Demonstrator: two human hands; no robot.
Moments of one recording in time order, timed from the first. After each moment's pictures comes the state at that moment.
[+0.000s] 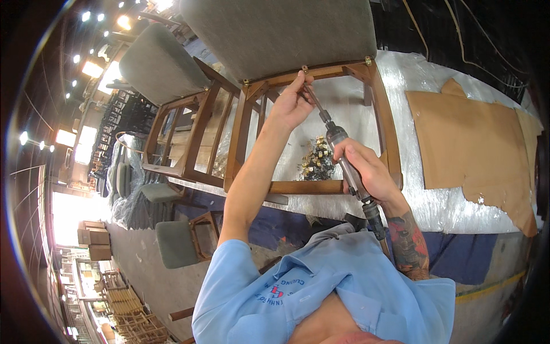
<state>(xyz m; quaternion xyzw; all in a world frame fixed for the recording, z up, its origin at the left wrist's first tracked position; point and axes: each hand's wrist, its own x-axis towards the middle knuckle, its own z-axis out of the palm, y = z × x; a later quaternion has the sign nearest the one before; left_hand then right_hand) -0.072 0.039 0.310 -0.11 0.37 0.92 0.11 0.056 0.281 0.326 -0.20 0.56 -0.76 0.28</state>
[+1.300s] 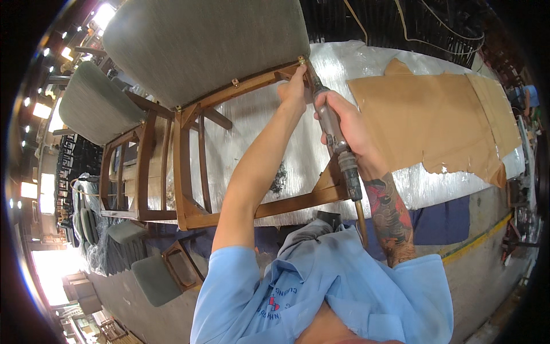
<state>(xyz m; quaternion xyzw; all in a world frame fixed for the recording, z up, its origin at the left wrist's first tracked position) -0.171 0.196 0.248 -0.26 0.58 0.77 -0.02 -0.023 0.318 0.335 0.02 0.59 -0.80 0.14</state>
